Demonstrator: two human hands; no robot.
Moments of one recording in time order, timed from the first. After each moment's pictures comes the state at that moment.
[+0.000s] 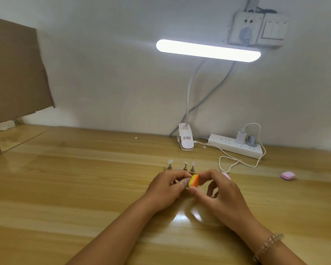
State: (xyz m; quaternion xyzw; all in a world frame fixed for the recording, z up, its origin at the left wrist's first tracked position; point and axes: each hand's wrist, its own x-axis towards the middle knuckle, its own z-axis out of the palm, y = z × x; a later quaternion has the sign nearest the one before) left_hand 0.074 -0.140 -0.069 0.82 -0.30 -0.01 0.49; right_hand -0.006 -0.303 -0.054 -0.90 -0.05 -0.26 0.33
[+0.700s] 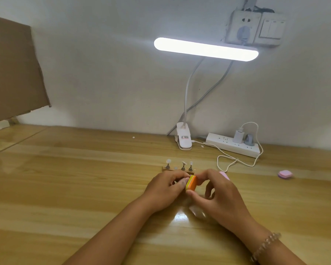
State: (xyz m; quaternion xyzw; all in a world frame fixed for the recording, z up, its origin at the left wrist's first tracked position) left_hand 0.071 -0.138 -0.066 0.83 -0.31 -0.02 0.46; right_hand -0.008 -0.303 -0.054 -0.91 -0.07 -0.27 0.30
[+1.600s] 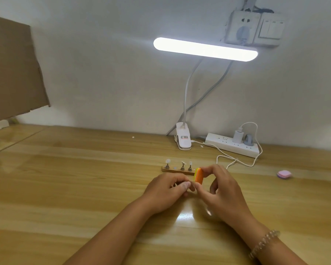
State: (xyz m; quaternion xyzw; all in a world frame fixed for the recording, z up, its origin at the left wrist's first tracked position) left_hand 0.067 -0.137 -0.062 0.85 -0.32 -0.03 0.42; right_hand 0.001 -0.312 -0.056 -0.90 -0.05 -0.30 0.32
